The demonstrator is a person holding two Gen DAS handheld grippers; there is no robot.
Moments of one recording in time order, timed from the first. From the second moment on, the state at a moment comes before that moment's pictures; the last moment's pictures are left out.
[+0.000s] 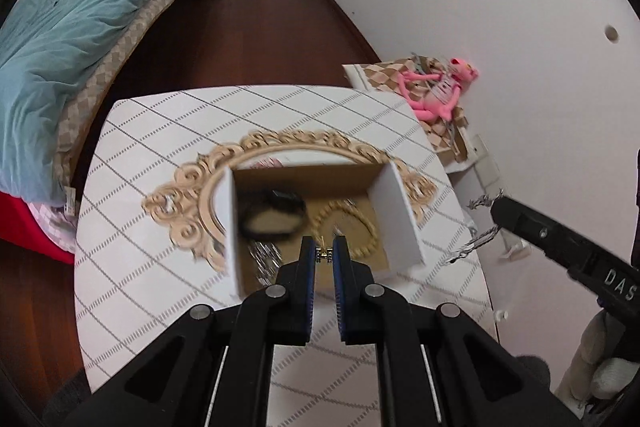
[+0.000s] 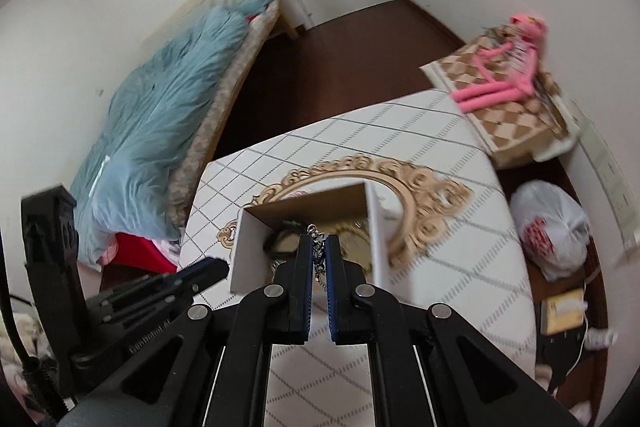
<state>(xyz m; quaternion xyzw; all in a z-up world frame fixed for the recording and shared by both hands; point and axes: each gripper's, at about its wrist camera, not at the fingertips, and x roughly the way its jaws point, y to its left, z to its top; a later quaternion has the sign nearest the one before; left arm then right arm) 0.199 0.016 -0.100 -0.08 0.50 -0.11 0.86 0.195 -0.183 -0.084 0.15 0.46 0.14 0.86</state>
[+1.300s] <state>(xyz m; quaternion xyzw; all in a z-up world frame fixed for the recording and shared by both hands) 0.219 0.060 -0.137 -0.01 0.52 0.04 0.85 0.238 -0.139 -0.166 -0.02 0.58 0.05 0.81</state>
